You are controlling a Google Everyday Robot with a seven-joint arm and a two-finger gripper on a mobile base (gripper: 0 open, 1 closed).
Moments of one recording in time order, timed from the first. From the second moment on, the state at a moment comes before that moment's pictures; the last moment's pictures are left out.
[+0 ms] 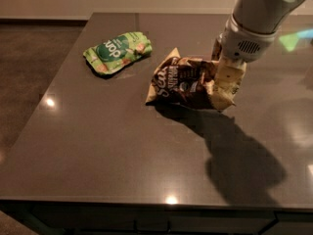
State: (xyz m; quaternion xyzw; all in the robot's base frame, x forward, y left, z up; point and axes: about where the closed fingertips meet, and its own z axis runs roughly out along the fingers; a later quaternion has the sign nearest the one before) arm 0.519 -0.155 0.934 -0.61 0.78 -0.02 0.12
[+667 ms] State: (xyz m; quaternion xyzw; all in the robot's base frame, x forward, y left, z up) arm 0.542 -0.211 0.934 -0.59 0.80 -0.04 0.11
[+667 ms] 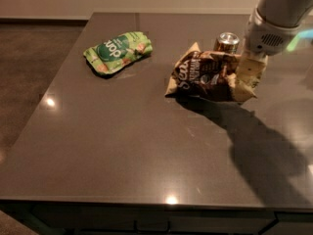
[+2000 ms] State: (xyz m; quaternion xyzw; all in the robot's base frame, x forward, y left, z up) arm 0.551 -0.264 0.920 -0.56 0.82 -0.05 0.10
